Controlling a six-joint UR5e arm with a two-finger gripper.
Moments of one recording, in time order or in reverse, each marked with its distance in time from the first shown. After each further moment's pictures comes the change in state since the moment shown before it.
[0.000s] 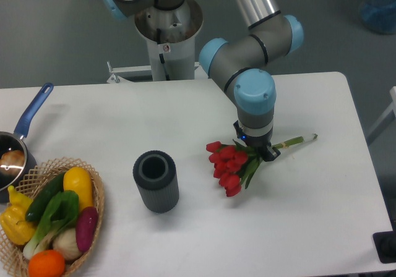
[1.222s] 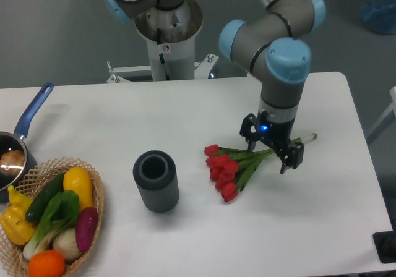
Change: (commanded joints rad) arm 0.127 0.132 0.132 0.005 -0.382 -0.032
